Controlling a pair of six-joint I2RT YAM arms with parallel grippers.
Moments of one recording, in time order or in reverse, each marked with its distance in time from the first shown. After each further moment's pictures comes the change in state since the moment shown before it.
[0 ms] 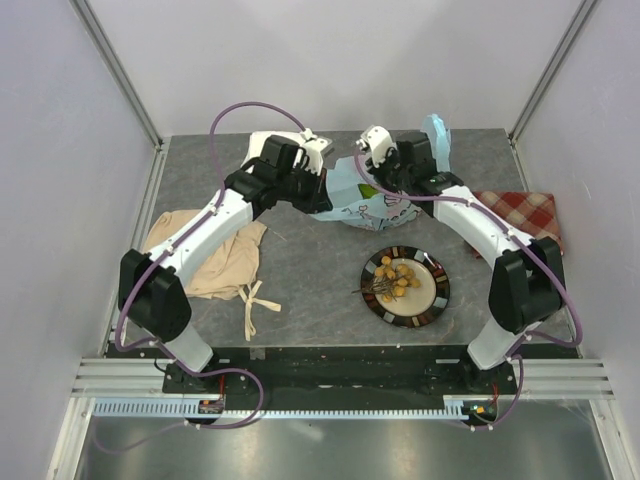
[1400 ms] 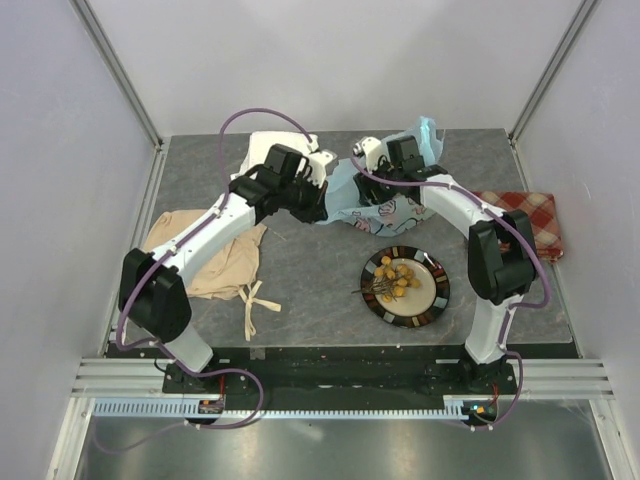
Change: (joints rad) left arm -0.013 -0.002 -0.025 -0.031 -0.029 0.125; right arm -0.052 0.217 0.068 -0.130 -0.179 0.079
